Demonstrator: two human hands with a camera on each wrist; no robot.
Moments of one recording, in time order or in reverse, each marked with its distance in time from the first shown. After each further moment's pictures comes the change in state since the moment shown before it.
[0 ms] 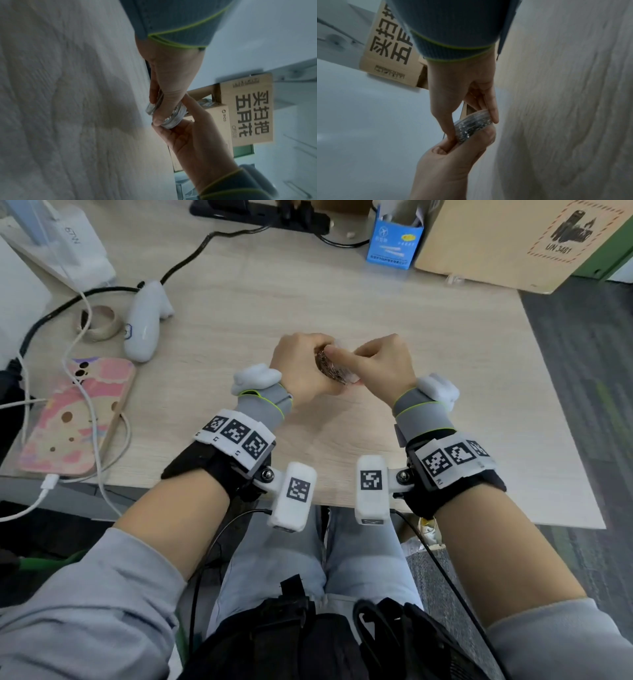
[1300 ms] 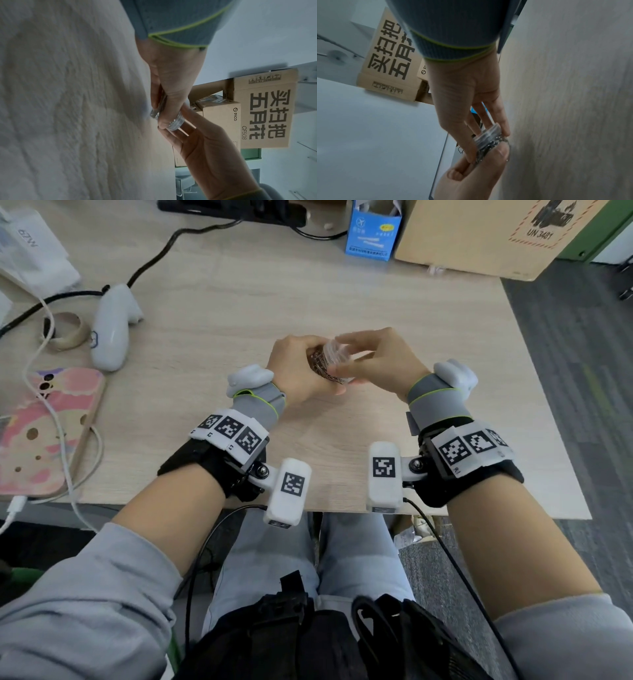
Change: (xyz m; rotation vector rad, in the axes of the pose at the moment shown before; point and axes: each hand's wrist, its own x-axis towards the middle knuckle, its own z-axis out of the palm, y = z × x) left_hand 0.012 0.009 0.020 -0.065 -0.037 -0.058; right_hand 0.009 0.013 -0.034 0.133 -0.248 0.018
